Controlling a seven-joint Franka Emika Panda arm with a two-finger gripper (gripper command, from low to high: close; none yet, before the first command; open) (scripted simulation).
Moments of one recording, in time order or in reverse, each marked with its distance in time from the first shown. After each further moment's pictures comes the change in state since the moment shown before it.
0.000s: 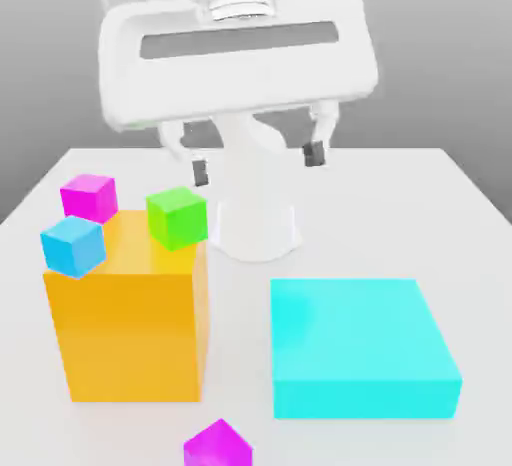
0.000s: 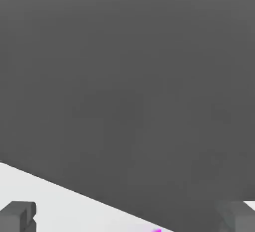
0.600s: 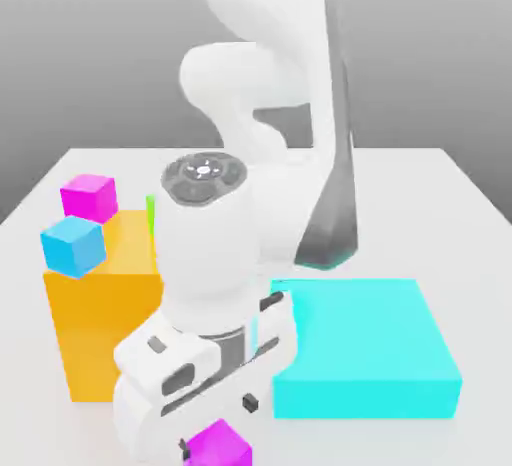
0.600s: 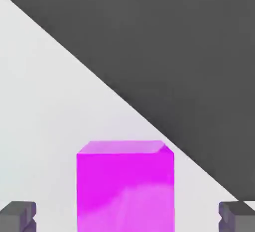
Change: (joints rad) arm -0.063 0.610 0.039 -0.004 0.014 0.289 -0.380
